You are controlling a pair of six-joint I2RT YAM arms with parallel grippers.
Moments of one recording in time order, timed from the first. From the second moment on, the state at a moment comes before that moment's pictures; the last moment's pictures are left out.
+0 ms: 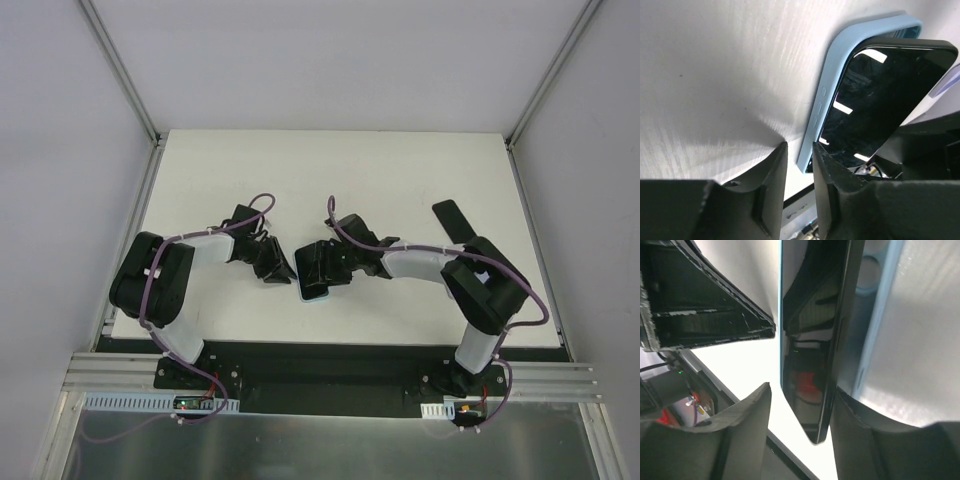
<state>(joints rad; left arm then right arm) -0.32 1.68 0.77 -0.27 0.56 -0.82 0.80 1.79 0.93 0.01 -0.37 0.76</state>
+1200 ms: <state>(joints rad) -0.40 1.73 0.93 -0.35 0.45 -0.76 0.73 1.78 0.97 -0.17 -0.37 0.62</state>
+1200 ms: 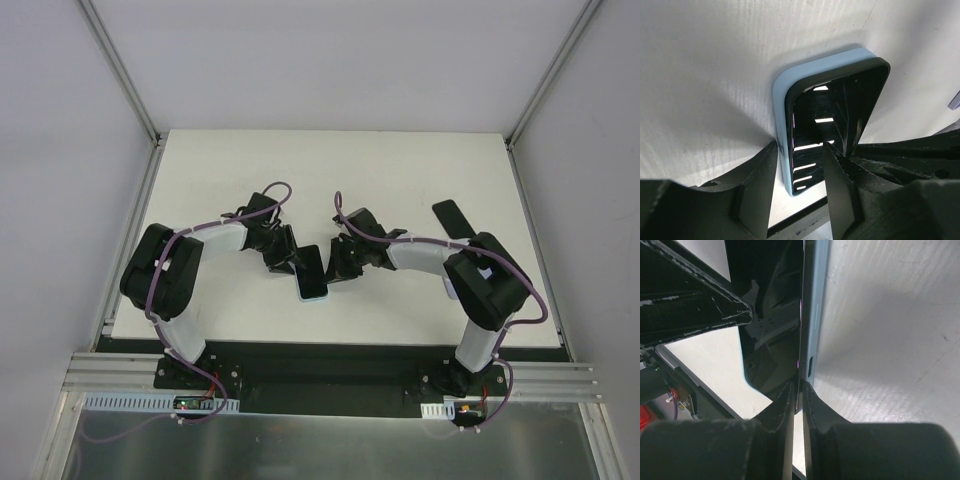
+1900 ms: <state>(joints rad) -0.42 1.73 0.93 -0.35 0.44 -0.76 0.75 1.80 0.94 -0.05 -0.38 0.67</state>
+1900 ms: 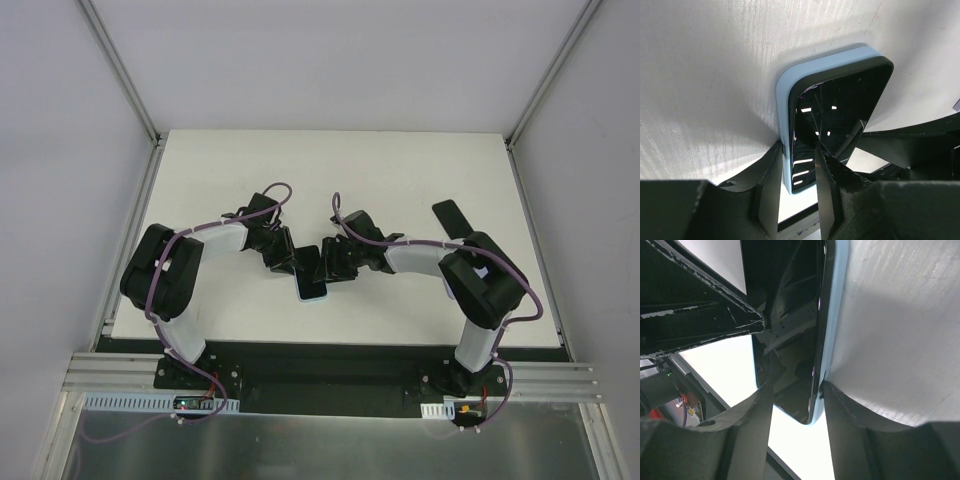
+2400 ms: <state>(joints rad) -0.41 1.73 0.93 -0.36 0.45 -0.76 0.70 1.84 0.95 0.02 -0.53 0.75</state>
